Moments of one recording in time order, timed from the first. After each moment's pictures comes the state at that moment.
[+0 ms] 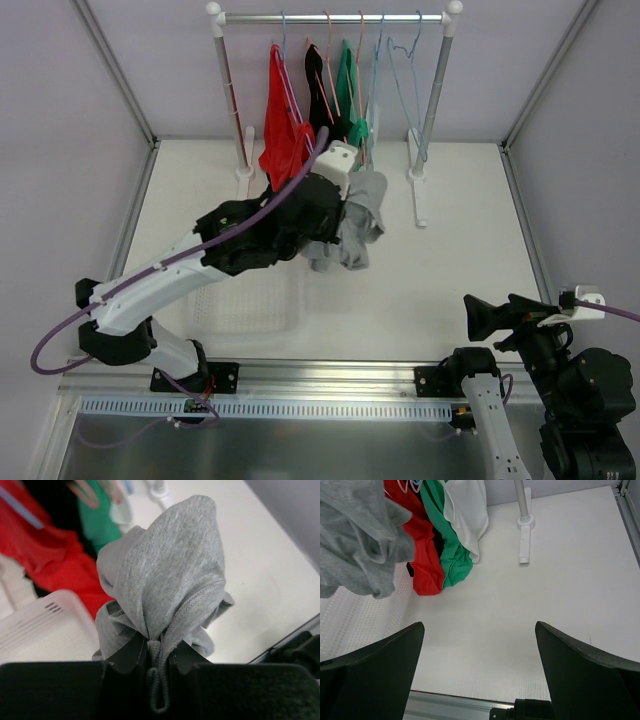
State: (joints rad) left arm -1.22 1.52 1.90 -0.88 -0.54 -0.35; right arm 0.05 0.22 1.25 -1.17 -0.13 0.24
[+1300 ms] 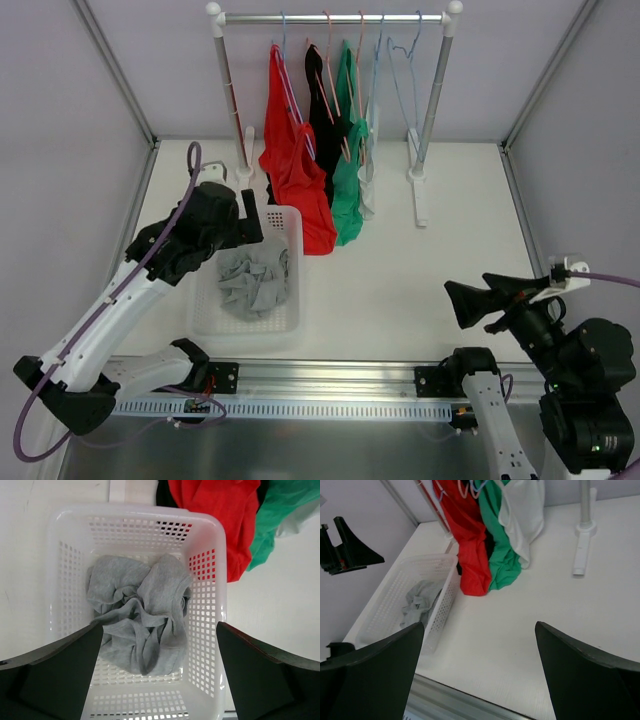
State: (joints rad) left arm -0.62 1.04 1.22 -0.93 -0.42 -0.58; right arm 0.05 0.29 1.23 -1.05 -0.32 0.32
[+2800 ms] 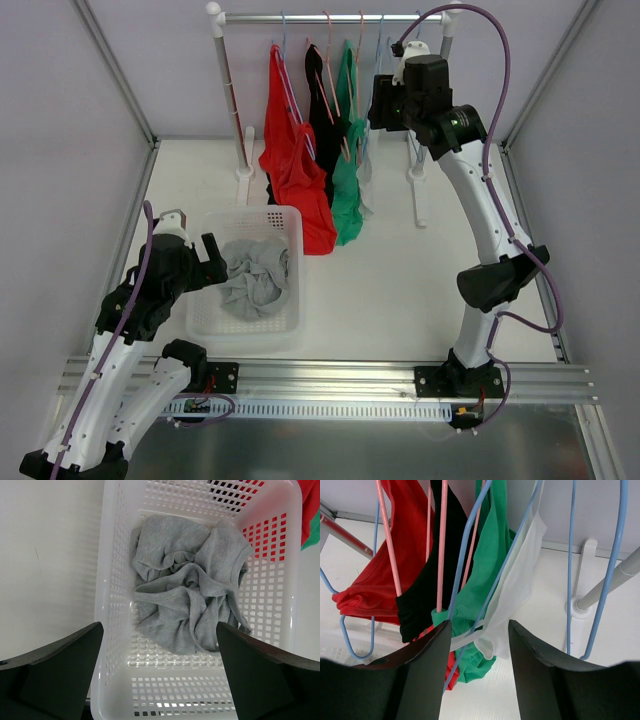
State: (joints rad) left arm -0.30 0.60 0.85 -0.93 -0.21 -0.43; right arm 0.44 1.88 2.30 -0.85 0.11 0.19
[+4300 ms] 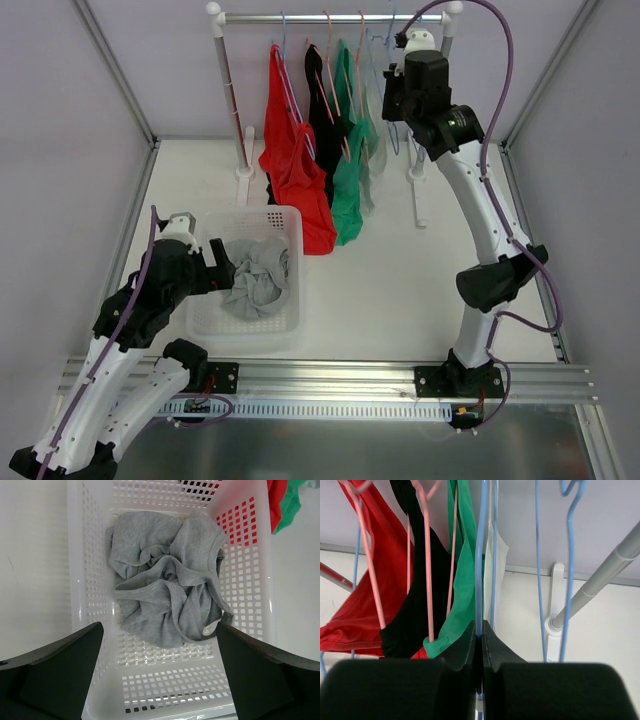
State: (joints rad) left arm -0.40 0.57 0.85 -0.92 -0.19 -0.43; right arm 0.46 1.90 2.30 -0.75 0.25 0.14
